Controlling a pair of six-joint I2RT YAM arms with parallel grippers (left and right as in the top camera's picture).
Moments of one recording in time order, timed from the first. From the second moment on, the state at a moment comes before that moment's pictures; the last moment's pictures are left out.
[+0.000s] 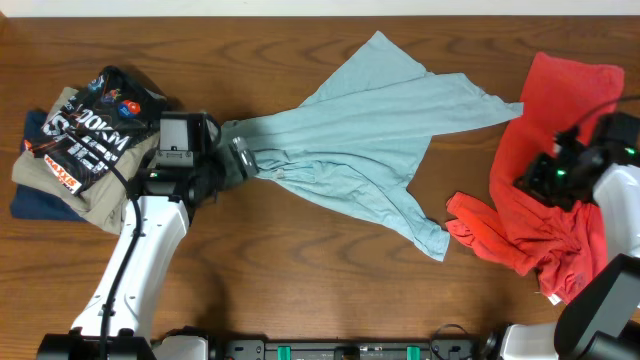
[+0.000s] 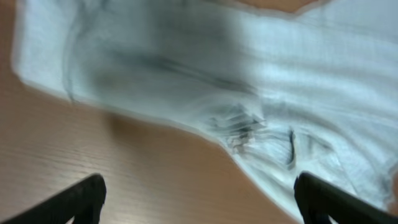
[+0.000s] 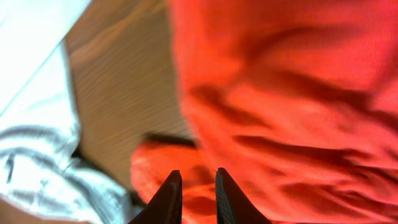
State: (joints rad) left arm -0.06 1.37 0.92 -0.61 0.19 -0.47; right arm -0.39 1.59 1.09 -0.88 -0.35 0.13
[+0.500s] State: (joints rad) left arm -0.41 1.47 0.87 -0.53 0.39 -0.65; right arm -0.22 1.59 1.09 -0.90 -0.26 0.09
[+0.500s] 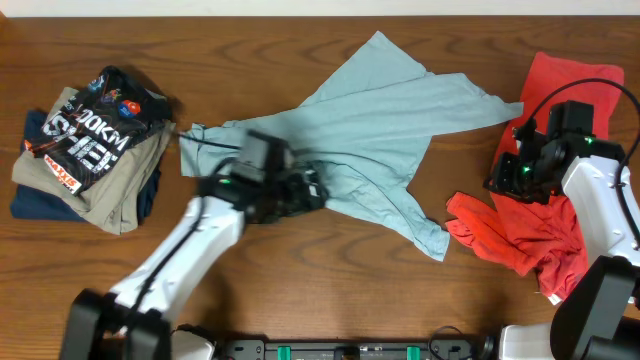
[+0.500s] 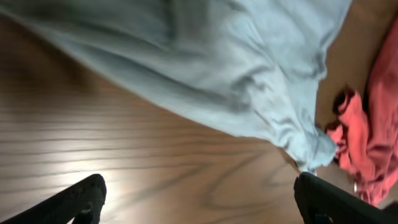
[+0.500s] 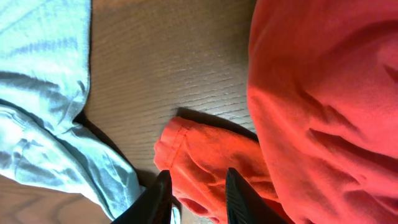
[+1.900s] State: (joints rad) left arm 0.03 1.56 0.87 -0.93 0.06 -0.68; right arm -0.22 1.59 1.09 -0.92 -0.10 0.15
